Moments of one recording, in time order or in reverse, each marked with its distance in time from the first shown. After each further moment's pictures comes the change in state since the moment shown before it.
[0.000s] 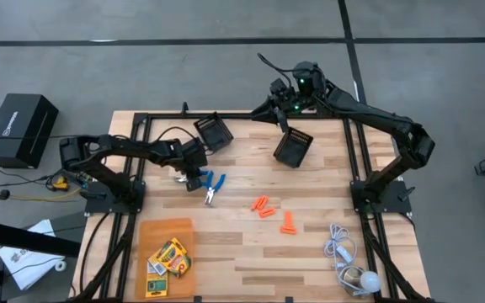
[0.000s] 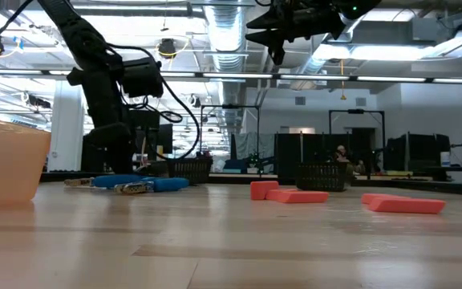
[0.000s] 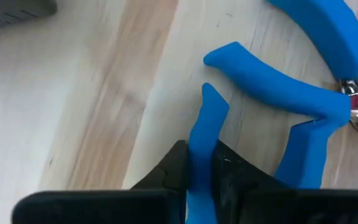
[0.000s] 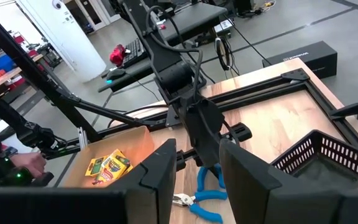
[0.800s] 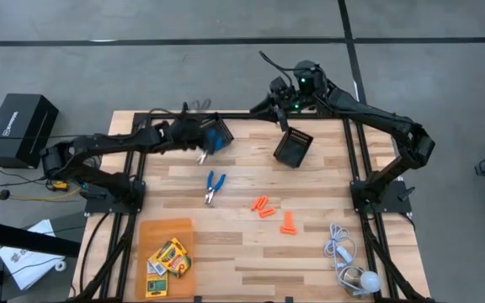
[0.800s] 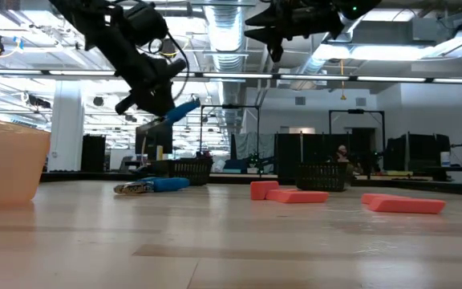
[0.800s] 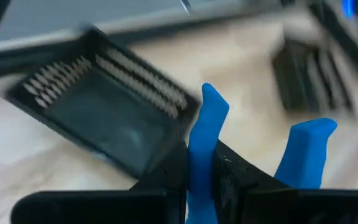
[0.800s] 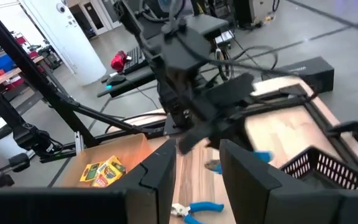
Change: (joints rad) left arm 0.074 -0.191 0.176 0.108 -0.210 -0.726; right arm -0.002 0.001 0.000 0.055 0.000 -0.011
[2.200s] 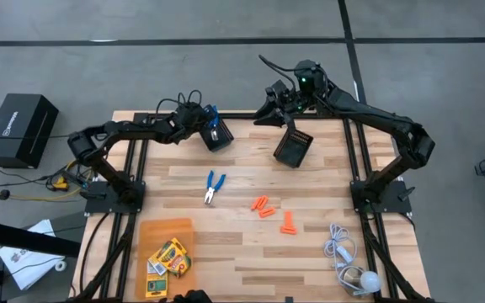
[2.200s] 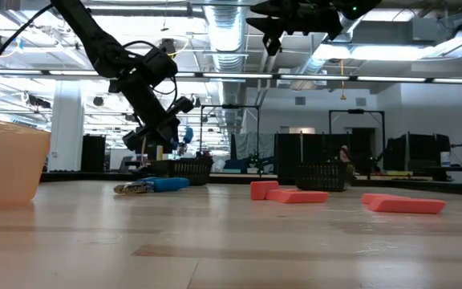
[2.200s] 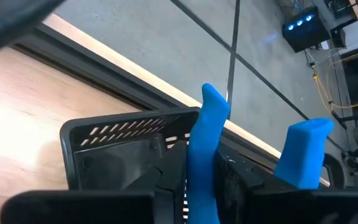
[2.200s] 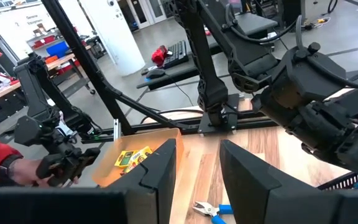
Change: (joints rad) left arm 0.191 0.304 0.000 0.355 -0.176 -0.572; right arm 0.001 0.000 0.000 0.014 -0.183 -0.042
